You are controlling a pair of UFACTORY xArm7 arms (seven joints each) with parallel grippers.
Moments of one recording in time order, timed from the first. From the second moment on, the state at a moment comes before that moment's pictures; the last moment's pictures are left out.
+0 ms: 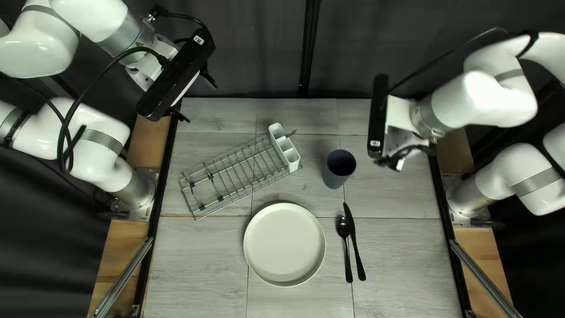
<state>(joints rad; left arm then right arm) -0.18 -0.93 0.27 0.88 0.21 1.37 0.69 0.40 -0.68 -0.43 0.70 -0.53 1.06 0.26</state>
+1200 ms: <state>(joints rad) -0.18 -0.93 0.27 0.88 0.21 1.37 0.69 0.41 0.22 -0.69 0.98 0.01 0.36 -1.00</state>
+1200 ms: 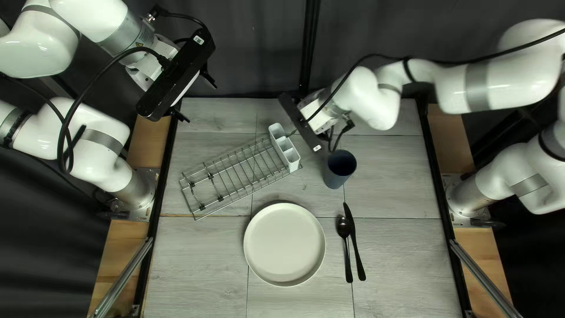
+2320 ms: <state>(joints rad) -0.18 -0.93 0.27 0.88 0.21 1.37 0.69 0.61 0.17 -0.81 1.02 -0.27 0.57 -0.63</state>
